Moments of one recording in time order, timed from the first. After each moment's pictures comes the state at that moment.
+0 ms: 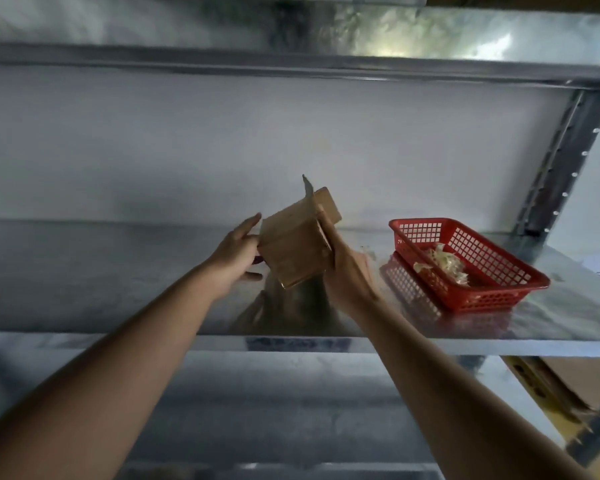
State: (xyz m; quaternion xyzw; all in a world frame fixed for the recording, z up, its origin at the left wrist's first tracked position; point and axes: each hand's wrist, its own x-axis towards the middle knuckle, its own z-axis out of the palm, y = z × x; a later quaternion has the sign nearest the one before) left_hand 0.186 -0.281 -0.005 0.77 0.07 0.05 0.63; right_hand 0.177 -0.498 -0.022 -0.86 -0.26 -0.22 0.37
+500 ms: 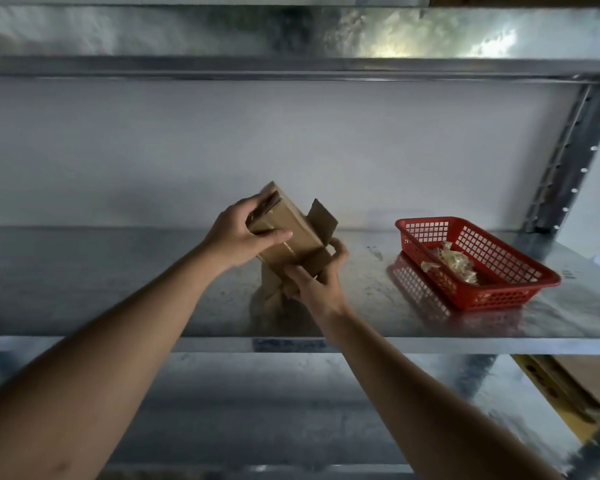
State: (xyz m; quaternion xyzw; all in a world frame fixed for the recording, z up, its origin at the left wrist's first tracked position) left_hand 0.181 -0.259 0.026 0.87 -0.11 0.20 0.44; right_hand 0.167 -0.436 -0.054 -0.60 -0.15 0.01 0.79
